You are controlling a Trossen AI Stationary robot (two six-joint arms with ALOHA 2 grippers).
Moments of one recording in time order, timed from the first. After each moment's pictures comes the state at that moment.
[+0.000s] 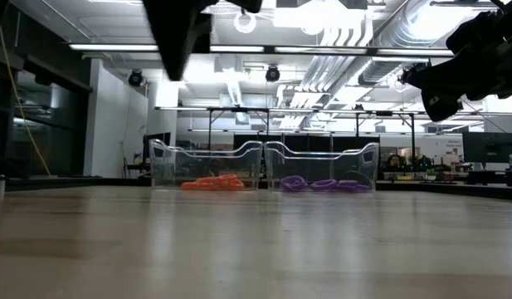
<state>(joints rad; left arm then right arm) -0.32 2.00 1.86 -1.30 0.05 -0.51 -0.05 0.09 0.01 0.03 -0.06 0.23</state>
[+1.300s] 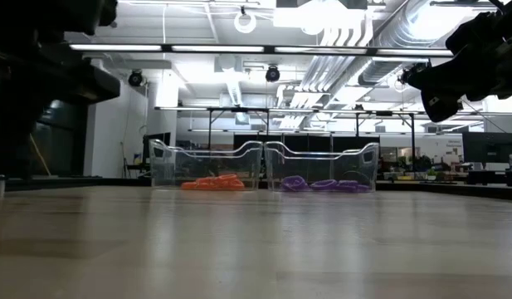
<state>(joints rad) -0.61 1.71 1.13 -0.74 0.05 -0.28 -0.05 0.09 0.01 0.03 -0.06 0.23</state>
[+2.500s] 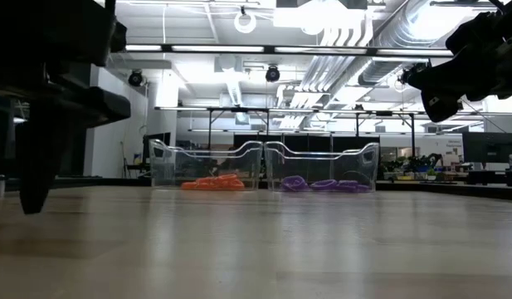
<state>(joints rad) -0.62 1.80 1.13 -0.66 -0.04 -0.28 -0.05 0.09 0.01 0.03 -0.06 0.23</state>
